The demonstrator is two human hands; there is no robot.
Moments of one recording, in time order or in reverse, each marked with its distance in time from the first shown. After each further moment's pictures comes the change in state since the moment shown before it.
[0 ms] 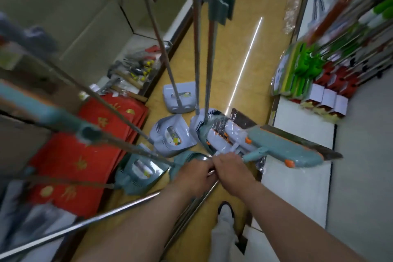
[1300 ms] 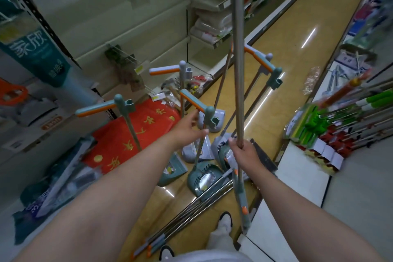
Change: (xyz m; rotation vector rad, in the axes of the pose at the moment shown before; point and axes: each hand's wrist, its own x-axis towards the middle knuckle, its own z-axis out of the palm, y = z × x) left_hand -0.219 -0.008 -0.222 -0.755 0.364 -0.049; right_hand -0.038 -0.158 -0.205 1.007 0.050 0.402
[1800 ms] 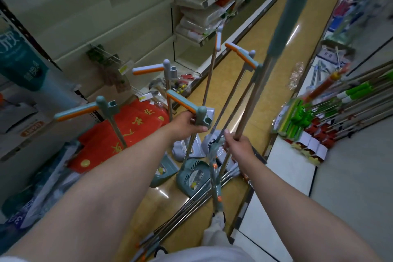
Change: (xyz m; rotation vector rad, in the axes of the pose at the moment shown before) left_hand 0.033 0.008 0.018 0.087 -0.096 -0.007; right_hand 0.002 -0.007 -0.015 0.213 0.135 0.130
